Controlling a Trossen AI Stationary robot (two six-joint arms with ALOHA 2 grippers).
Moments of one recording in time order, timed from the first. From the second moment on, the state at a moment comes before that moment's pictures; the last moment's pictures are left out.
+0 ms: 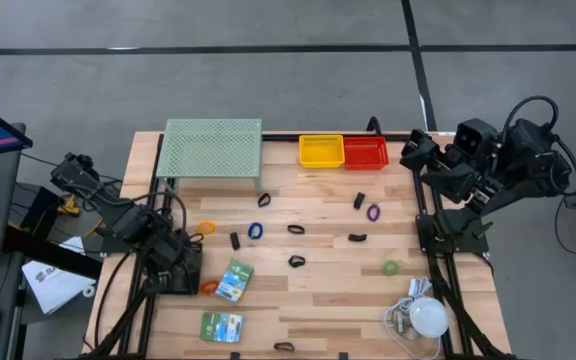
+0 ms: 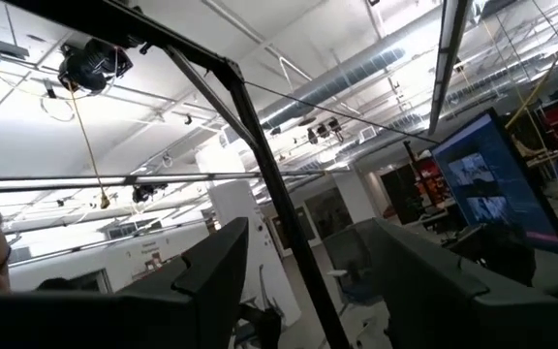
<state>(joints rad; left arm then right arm) -0.63 1.23 1.27 -1.57 0.25 -0.90 0.27 0.94 1.32 0.11 0.00 0.43</state>
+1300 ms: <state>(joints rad) -0.63 1.44 1.19 -1.53 0.19 -0.56 0.26 0.93 1.32 0.11 -0.02 0.41</state>
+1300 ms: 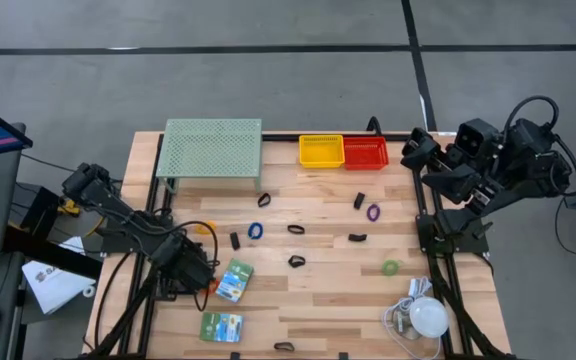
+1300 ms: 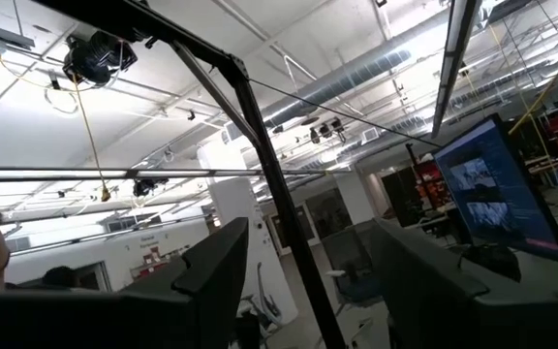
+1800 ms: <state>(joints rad) -0.64 1.44 1.17 -1.48 0.24 -0.58 0.26 0.93 1.32 0.11 -0.03 0.41</state>
